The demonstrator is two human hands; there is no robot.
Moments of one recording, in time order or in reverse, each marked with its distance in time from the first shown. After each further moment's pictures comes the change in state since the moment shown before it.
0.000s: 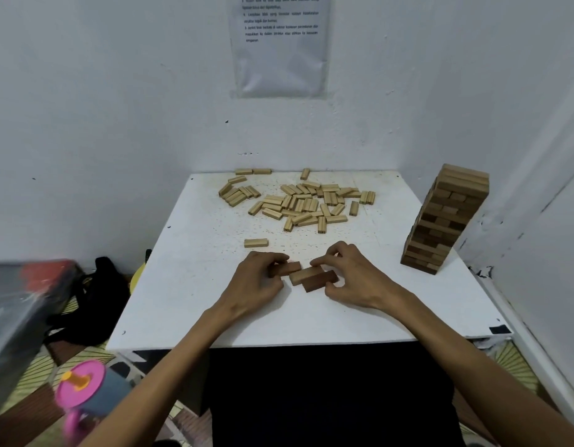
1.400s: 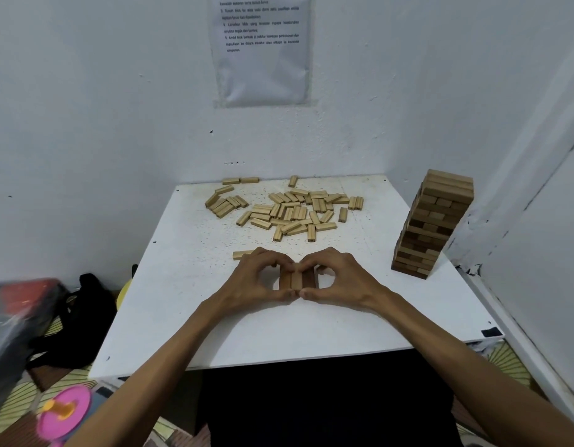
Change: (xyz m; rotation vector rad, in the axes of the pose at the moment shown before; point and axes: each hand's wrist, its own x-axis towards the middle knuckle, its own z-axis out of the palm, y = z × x) left_hand 0.040 -0.007 0.003 -0.128 -0.116 0.196; right_hand 0.016 0.010 0.002 0.287 0.125 -0.123
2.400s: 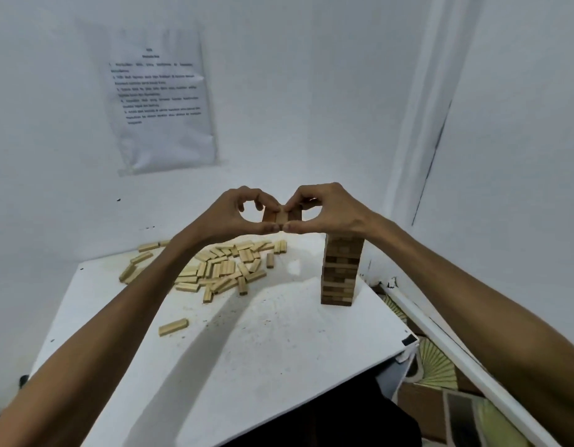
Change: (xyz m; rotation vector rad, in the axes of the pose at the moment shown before) left_hand 0.190 0.125 -0.062 -0.104 -0.155 0.381; right_hand 0.019 -0.075 -0.201 -0.185 0.302 0.064
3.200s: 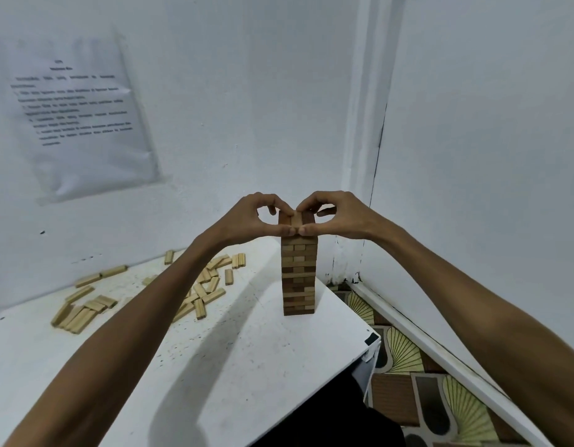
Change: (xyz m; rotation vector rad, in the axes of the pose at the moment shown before) left_hand 0.099 0.011 0.084 0.029 -0.141 0.072; right_hand -0.052 0.073 -0.067 0.013 0.105 0.185
